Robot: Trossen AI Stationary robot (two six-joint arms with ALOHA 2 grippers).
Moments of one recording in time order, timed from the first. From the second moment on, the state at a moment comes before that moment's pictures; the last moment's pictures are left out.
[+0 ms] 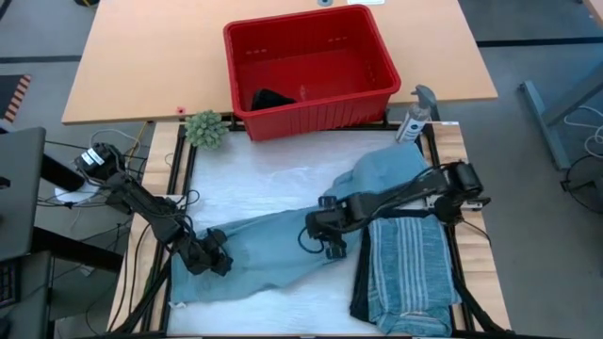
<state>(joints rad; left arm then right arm) -0.77 1.24 0.31 -0.11 -0.13 -1.86 0.22 1.81 1.42 -0.79 0.11 0.07</state>
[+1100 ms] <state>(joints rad) -0.80 1.24 0.31 -0.12 -0.10 -2.14 -0.27 1.43 1.24 -1.07 0.09 0.29</state>
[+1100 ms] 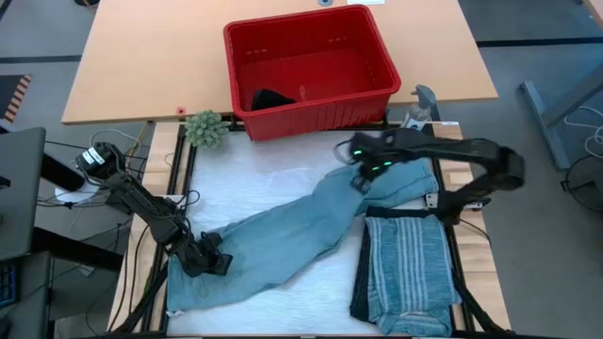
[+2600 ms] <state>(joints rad) -0.80 1.24 0.30 -0.04 -0.19 -2.07 -1.07 1.37 0.76 -1.14 0.34 0.64</state>
